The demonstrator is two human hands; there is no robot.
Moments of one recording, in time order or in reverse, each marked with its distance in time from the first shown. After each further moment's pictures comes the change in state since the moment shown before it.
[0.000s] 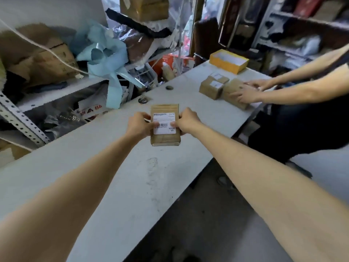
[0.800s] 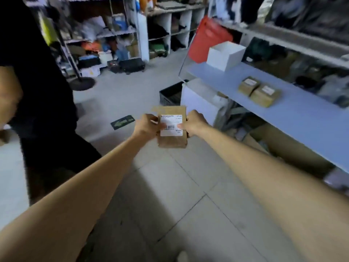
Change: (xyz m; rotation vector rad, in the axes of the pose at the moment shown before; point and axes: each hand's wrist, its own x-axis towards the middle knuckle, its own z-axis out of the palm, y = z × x) left_hand -0.314 0.129 0.432 0.320 -1.214 0.654; right_hand -0.418 0.322 -0.187 0.326 1.063 0.892
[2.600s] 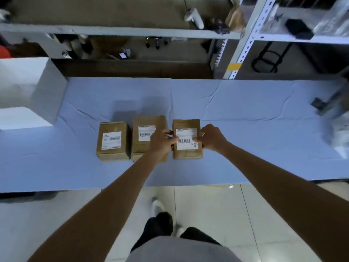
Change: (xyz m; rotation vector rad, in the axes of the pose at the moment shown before) left_hand 0.424 0.326 0.699 0.175 -0.942 0.111; right_hand 0.381 0.452 -0.472 0.267 0.509 0.799
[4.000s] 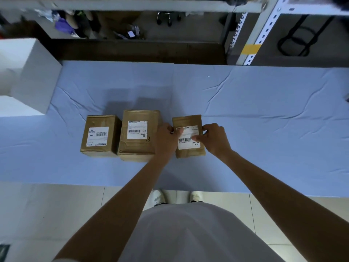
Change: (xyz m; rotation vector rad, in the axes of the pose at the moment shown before) left_hand 0.054 -0.009 0.072 0.261 0.268 0.026; right_hand 0.075 0.068 0.006 0.039 0.050 -0.074
